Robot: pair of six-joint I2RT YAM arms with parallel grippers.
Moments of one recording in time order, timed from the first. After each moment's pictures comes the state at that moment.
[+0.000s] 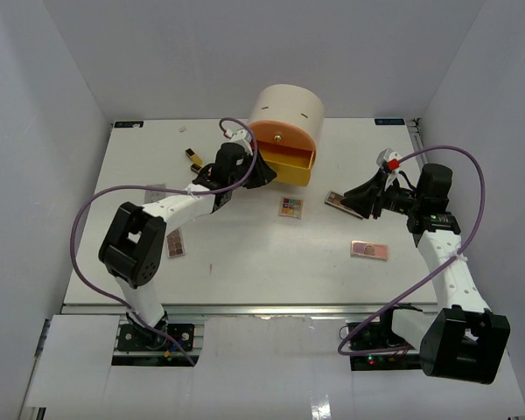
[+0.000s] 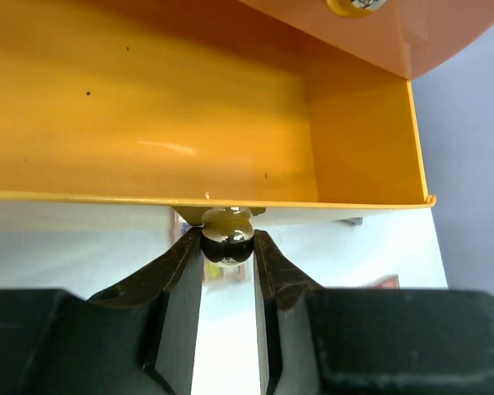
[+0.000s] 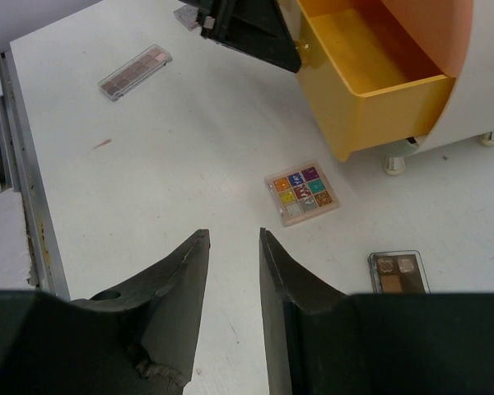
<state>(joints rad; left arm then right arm) -0.55 1.80 1.23 0.17 0.13 -0.64 -0.09 1.07 0.79 -0.12 -1.19 -0.27</state>
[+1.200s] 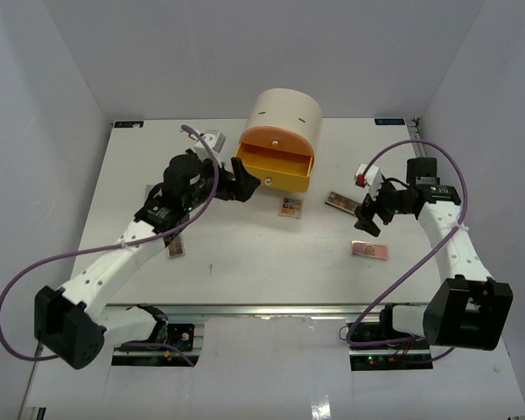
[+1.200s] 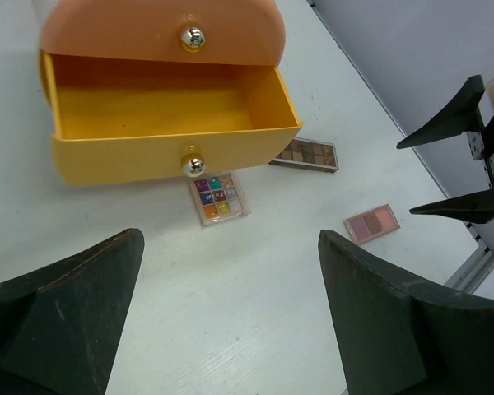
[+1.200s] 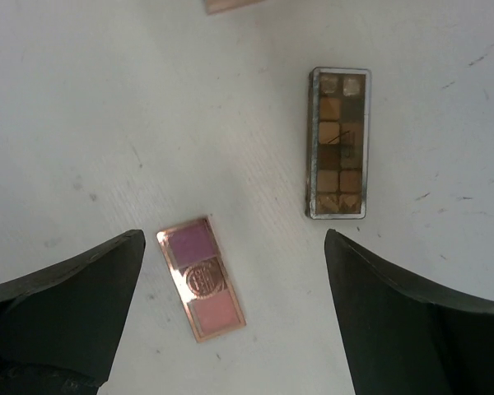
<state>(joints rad) -0.54 1.18 1.01 -0.07 0.15 -0.36 -0.05 1.26 1.03 -0.83 -0.69 -1.03</state>
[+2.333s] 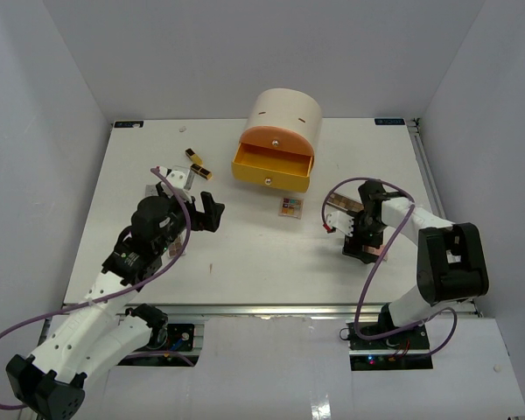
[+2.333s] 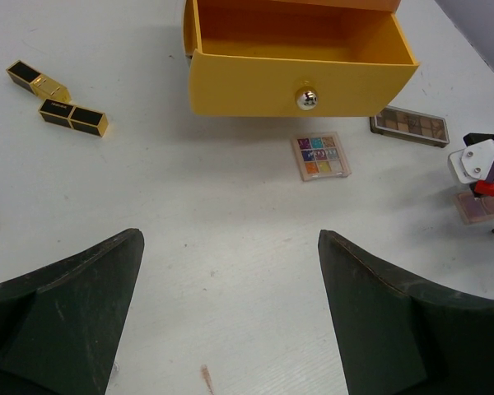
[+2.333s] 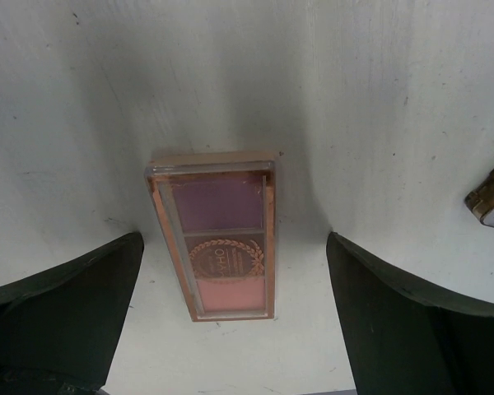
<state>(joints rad) -0.51 0.76 0.74 -0.21 -0.07 -0.20 0.18 1.55 0.87 -0.78 -0.13 -1.23</state>
